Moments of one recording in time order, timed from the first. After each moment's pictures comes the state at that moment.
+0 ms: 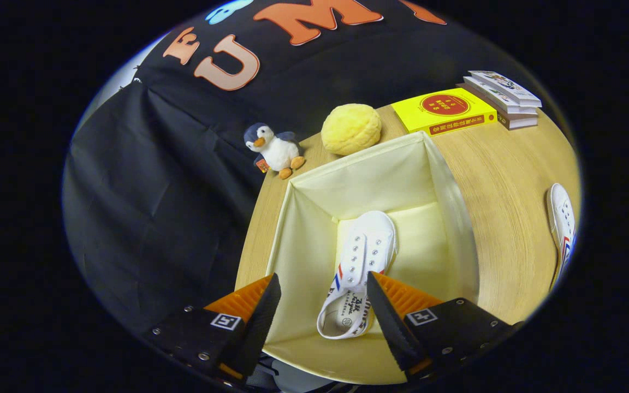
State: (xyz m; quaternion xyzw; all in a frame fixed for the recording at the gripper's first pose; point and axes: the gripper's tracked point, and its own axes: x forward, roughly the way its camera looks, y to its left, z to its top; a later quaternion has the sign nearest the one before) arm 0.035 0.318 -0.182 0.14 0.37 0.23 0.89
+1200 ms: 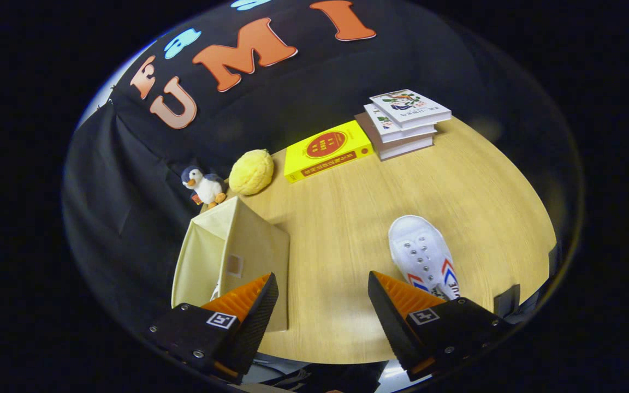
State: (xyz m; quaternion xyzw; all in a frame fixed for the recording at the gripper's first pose) arm 0.044 0.031 -0.173 0.12 0.34 0.09 0.93
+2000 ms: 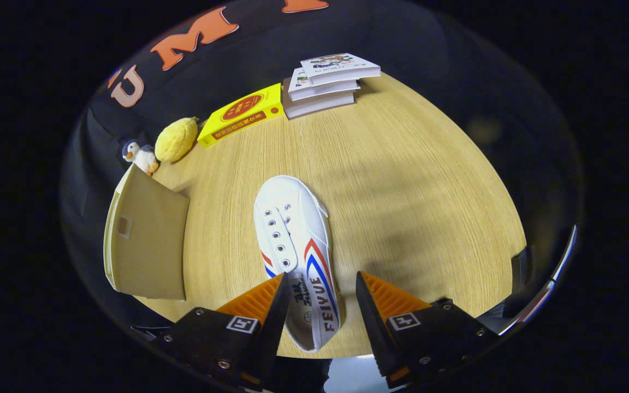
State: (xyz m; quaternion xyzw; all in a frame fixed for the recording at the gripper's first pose) arm 0.045 -0.102 -0.270 0.06 0.45 0.03 0.89
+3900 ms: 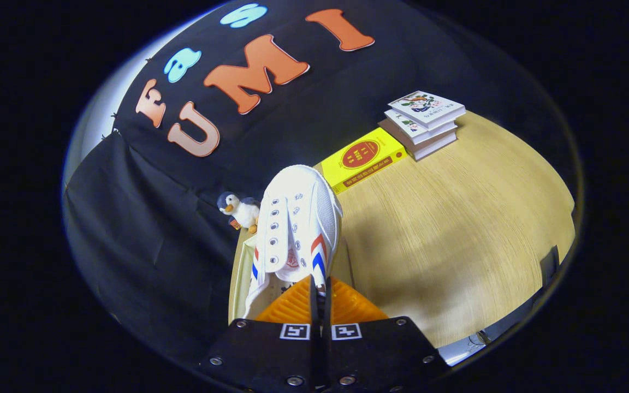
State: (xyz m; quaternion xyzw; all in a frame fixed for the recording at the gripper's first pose) arm 0.021 0.163 -0.109 0.21 0.29 0.14 0.92
